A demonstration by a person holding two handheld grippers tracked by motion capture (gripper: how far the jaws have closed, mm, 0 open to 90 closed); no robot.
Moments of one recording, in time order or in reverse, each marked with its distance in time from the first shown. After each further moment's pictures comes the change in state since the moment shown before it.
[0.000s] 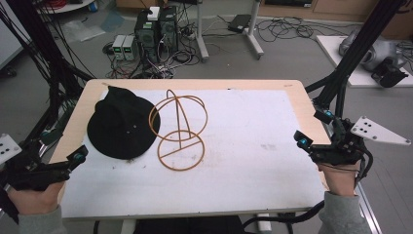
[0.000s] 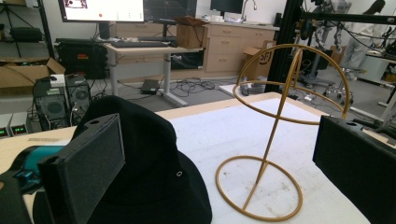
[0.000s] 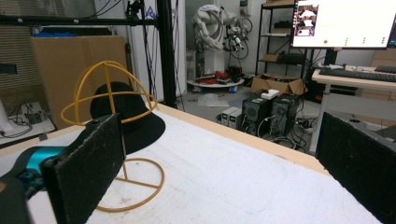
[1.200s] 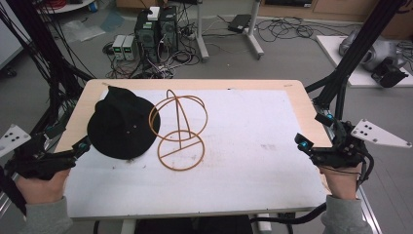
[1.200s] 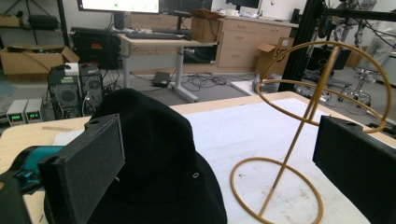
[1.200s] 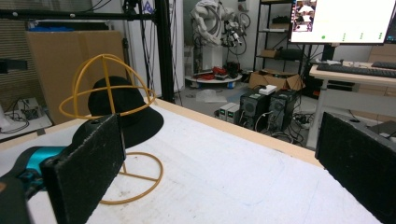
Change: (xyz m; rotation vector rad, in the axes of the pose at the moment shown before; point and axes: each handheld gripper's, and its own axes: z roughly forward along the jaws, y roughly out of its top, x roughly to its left) left arm 0.016 -0.001 0.024 0.033 0.062 -0.042; right arm 0.002 -0.003 -0.005 0.023 -0.012 -0.001
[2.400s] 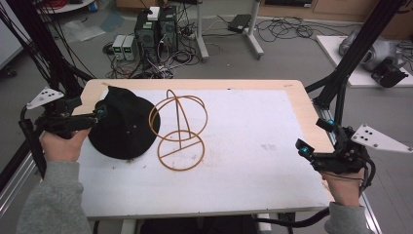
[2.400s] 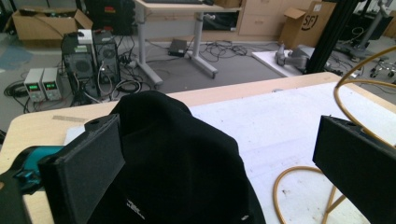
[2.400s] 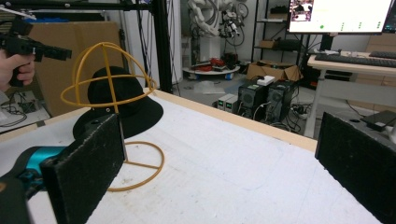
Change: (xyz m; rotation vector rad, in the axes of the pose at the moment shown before) left arm 0.036 0.023 0.091 0.169 0.074 -0.015; right arm 0.005 -0.005 -0.009 0.034 -0.013 0.003
